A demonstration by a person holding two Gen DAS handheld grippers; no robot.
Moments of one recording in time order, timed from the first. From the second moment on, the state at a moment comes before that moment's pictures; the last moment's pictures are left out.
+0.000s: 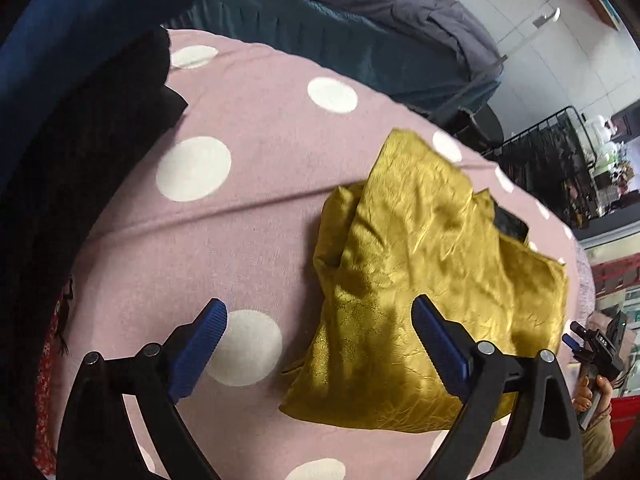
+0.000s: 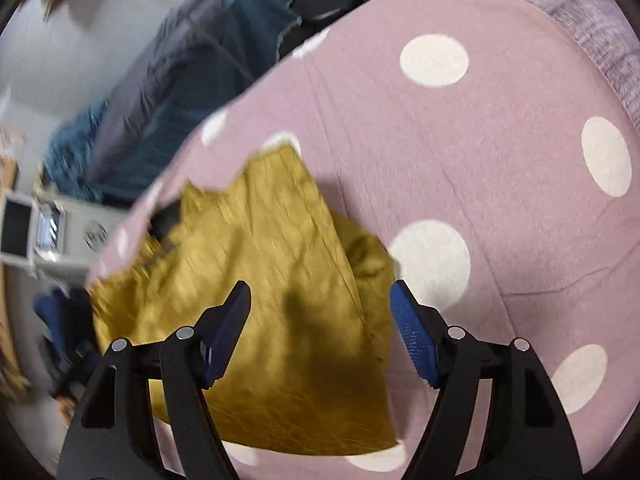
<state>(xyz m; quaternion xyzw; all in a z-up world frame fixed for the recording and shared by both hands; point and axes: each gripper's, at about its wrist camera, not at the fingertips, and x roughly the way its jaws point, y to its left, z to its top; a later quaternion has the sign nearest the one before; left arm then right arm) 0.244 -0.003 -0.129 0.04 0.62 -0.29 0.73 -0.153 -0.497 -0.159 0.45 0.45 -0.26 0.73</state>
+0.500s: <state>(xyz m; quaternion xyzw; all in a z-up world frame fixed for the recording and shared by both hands) 0.239 -0.134 -0.139 0.22 0.55 -0.32 0.74 -0.153 -0.483 -0.164 0.37 0.47 -0.35 0.72</state>
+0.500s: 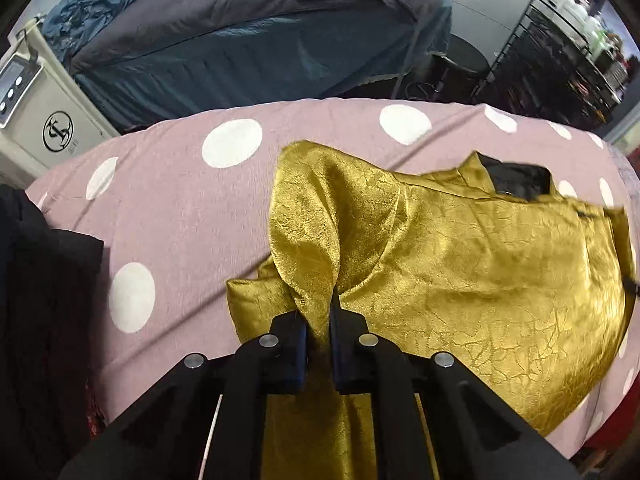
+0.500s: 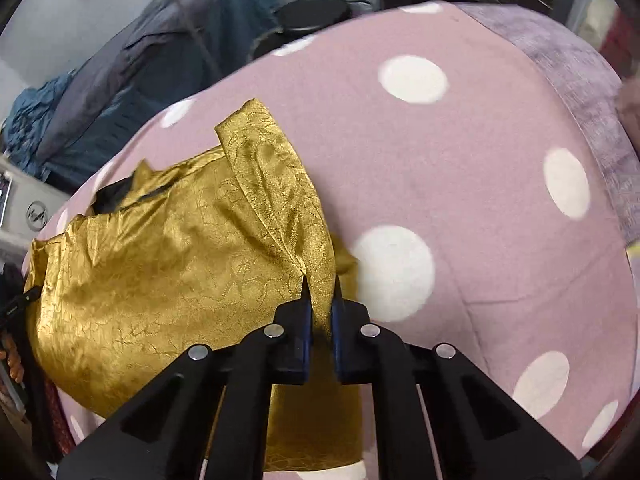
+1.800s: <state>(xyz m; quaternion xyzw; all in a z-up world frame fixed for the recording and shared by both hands) 0.124 -0.149 -0.149 0.25 0.55 -0.34 0.72 -0.055 -0.342 -0.155 0.24 0.55 -0.23 0.77</state>
